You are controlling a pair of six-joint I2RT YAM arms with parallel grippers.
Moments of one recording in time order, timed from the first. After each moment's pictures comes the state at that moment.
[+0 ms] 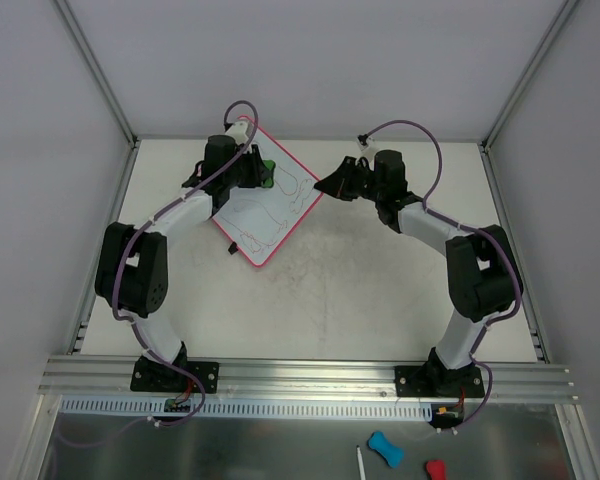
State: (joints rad) left arm -0.30 1.76 1.26 0.06 0.19 -0.31; right arm 0.40 1.79 1.16 0.34 -0.53 0.64
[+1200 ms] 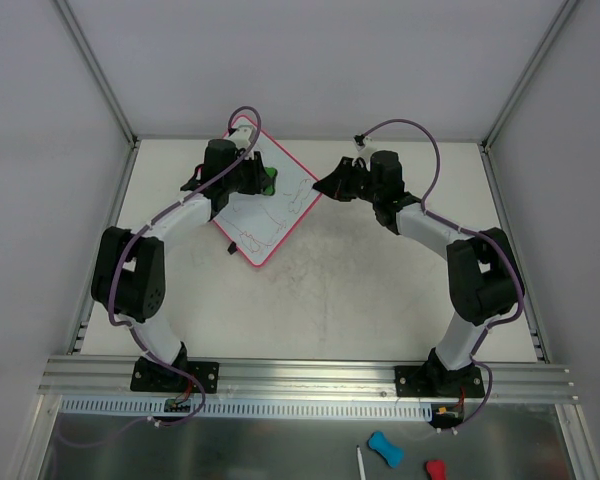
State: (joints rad) left arm -0.32 1.72 1.23 0.01 0.22 -0.24; right arm 0.43 1.76 1.16 0.31 -0.45 0.57
